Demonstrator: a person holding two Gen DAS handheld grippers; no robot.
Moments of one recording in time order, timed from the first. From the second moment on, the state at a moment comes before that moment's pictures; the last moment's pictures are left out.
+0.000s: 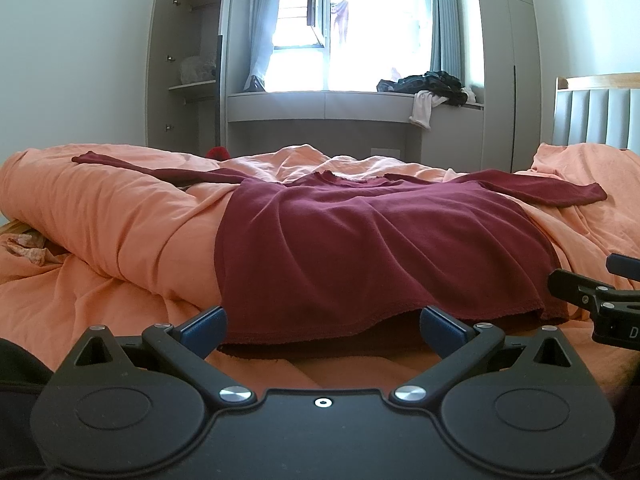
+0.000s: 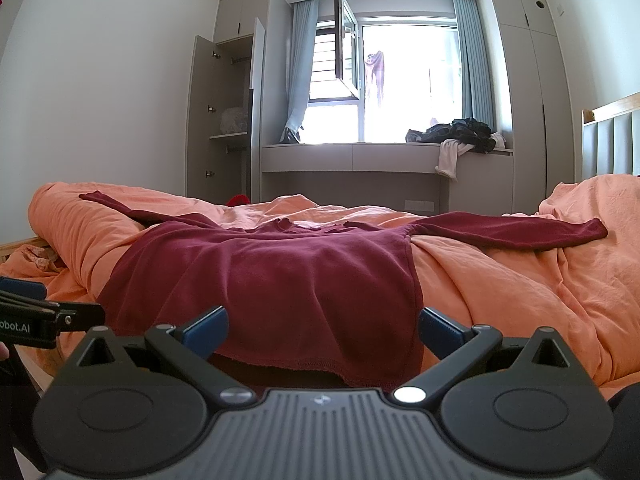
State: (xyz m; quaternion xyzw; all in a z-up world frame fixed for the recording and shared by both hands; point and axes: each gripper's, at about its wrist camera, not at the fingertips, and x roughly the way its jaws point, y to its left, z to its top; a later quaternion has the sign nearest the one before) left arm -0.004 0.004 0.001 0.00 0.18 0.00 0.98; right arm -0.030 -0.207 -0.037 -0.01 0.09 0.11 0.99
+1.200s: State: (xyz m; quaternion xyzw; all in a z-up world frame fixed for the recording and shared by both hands) left arm 0.001 0.006 0.003 0.00 0.18 0.01 0.98; right arm -0.032 -0.209 -0.035 0.00 0.08 0.11 0.99
